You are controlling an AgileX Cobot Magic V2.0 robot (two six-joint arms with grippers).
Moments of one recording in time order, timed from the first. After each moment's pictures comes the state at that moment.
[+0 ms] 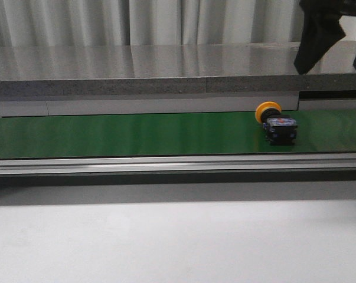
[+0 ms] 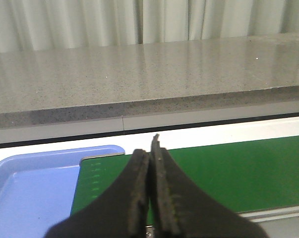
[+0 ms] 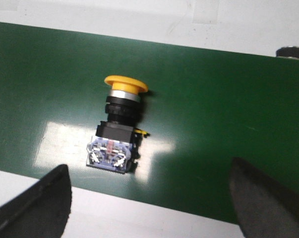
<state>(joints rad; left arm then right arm) -0.08 0.32 -0.31 -0.28 0.17 0.31 0.17 1.46 -1.11 0.11 0.66 -0.01</state>
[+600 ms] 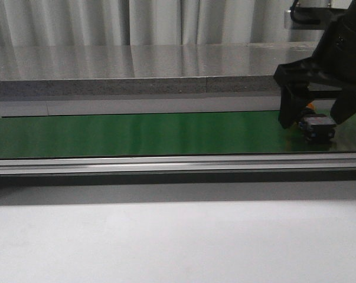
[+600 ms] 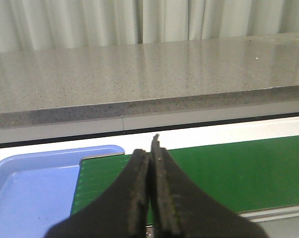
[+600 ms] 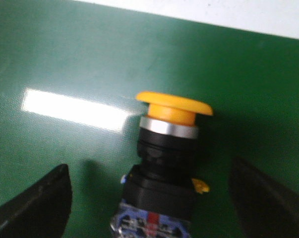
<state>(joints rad) -0.08 0.32 -0.31 -0.28 0.17 0.31 0.17 1.71 -1.15 0.06 0.59 -0.01</state>
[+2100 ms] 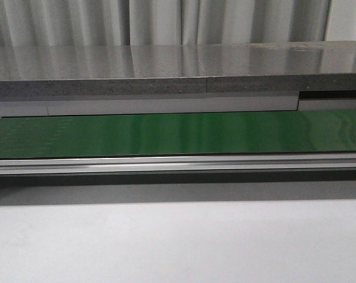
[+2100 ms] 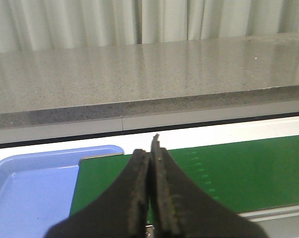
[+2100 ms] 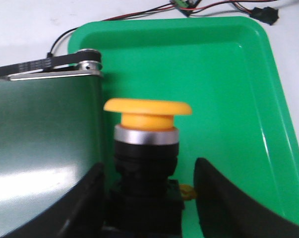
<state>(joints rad) -0.08 0.32 -0.31 -0.28 0.17 0.31 -0.35 1.51 -1.16 -0.10 0.58 -0.14</state>
